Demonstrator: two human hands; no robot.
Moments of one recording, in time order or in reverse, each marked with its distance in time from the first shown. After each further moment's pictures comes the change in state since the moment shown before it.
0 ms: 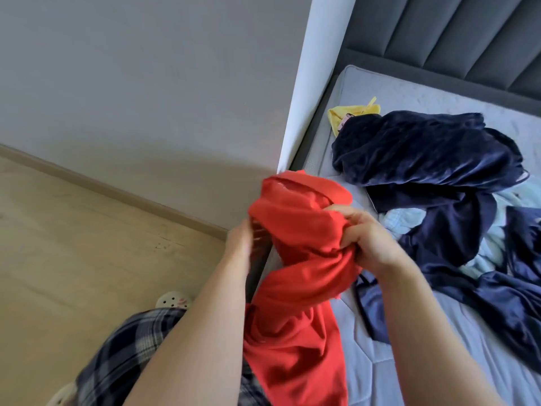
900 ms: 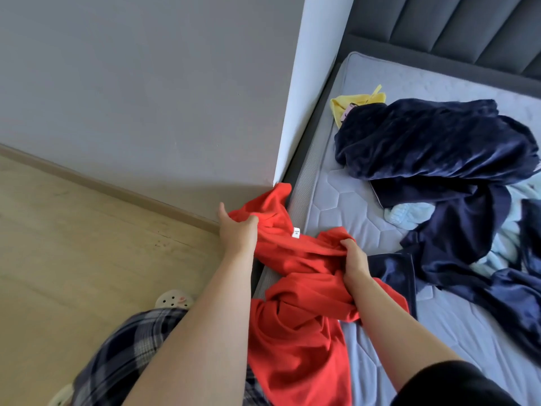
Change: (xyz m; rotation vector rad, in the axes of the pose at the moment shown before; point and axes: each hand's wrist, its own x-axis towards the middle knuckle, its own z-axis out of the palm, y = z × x) left_hand 0.005 0.005 0.005 0.132 0.314 0.288; right_hand 0.058 0.148 -0.047 0.256 0.756 0.365
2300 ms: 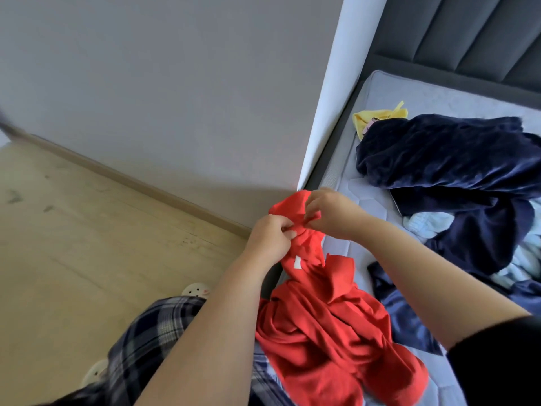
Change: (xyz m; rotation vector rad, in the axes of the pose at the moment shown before) left_hand -0.046 0.015 -0.036 0.672 -0.364 0.513; right_hand -0.114 -0.108 0.074 -1.480 -0.663 -1.184
